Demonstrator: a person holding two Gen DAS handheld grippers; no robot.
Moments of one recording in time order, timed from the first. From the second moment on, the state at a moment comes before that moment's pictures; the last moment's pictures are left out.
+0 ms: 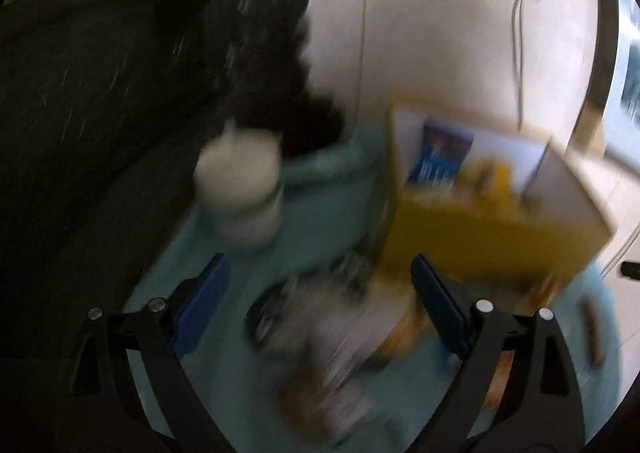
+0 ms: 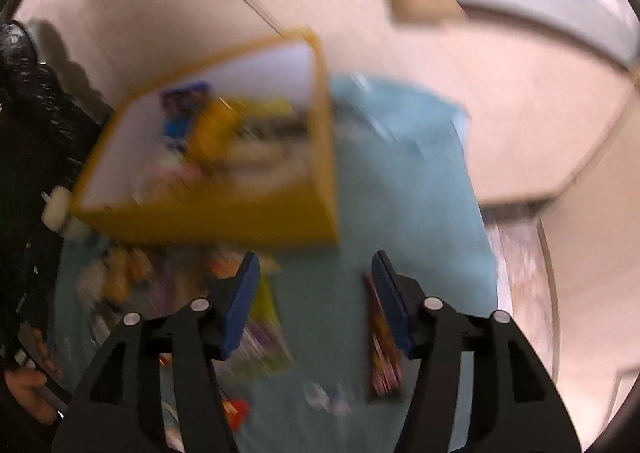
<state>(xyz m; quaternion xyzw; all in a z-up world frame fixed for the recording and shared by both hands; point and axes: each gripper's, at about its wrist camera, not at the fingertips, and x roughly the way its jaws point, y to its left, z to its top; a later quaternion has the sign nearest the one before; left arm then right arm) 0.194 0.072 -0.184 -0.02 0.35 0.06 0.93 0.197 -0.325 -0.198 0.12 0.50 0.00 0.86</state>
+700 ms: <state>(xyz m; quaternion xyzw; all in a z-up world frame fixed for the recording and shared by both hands) 0.255 0.059 -0.257 0.02 0.44 -0.04 0.90 0.204 -0.318 -0.274 0.02 0.56 -0.03 0.83</state>
